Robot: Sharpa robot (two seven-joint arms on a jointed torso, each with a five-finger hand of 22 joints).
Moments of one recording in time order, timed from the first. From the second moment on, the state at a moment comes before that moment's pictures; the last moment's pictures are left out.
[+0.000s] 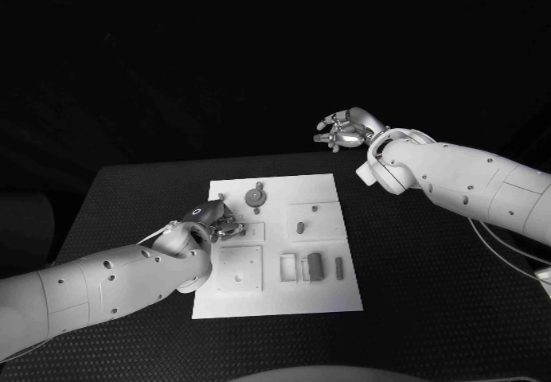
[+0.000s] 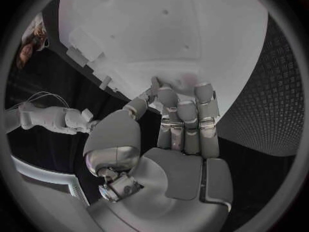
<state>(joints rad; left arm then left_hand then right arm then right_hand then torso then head) 1.15 -0.60 -0.24 1.32 -1.33 -0.56 -0.46 0.83 0.01 0.62 -0.21 0.18 1.22 0.02 0.28 0.74 1.40 -0.10 0.79 0.77 1.17 -0.16 1.46 0.38 0.01 1.27 -0.26 0.60 1.31 1.29 -0.64 -0.03 1.06 -0.84 -0.37 0.11 1.01 -0.12 0.56 -0.14 0.19 0.77 0.15 0.18 0.69 0.96 0.05 0.96 0.59 1.08 -0.02 0.85 0.88 0.25 0.91 0.13 0.54 1.20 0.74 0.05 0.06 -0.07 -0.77</state>
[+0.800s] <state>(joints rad) 1.15 -0.59 -0.24 1.32 -1.33 -0.55 -0.47 0.83 0.00 0.62 -0.21 0.19 1.22 0.01 0.29 0.74 1.40 -0.11 0.79 0.78 1.17 -0.16 1.46 0.38 0.01 1.27 -0.26 0.61 1.31 1.29 -0.64 -0.03 1.06 -0.84 -0.37 0.11 1.01 -0.12 0.56 -0.14 0.19 0.77 0.15 0.18 0.69 0.96 0.05 0.96 0.58 1.08 -0.02 0.85 0.88 0.25 0.92 0.13 0.54 1.21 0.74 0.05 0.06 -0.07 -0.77</state>
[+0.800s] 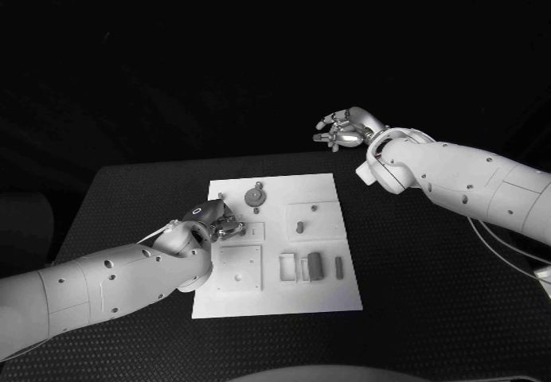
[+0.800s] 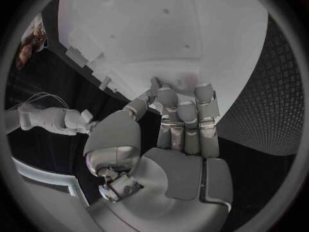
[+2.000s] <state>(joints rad) 1.15 -0.60 -0.24 1.32 -1.27 -0.56 -0.45 0.83 -0.21 0.70 -0.10 0.13 1.19 0.01 0.32 0.71 1.39 -0.10 0.77 0.74 1.16 -0.18 1.44 0.35 0.01 1.26 -0.27 0.58 1.31 1.28 -0.64 -0.03 1.06 -0.84 -0.37 0.11 1.01 -0.12 0.56 -0.14 0.19 0.77 0.15 0.18 0.69 0.96 0.05 0.96 0.58 1.08 -0.02 0.85 0.88 0.25 0.92 0.13 0.54 1.21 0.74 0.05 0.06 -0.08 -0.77</state>
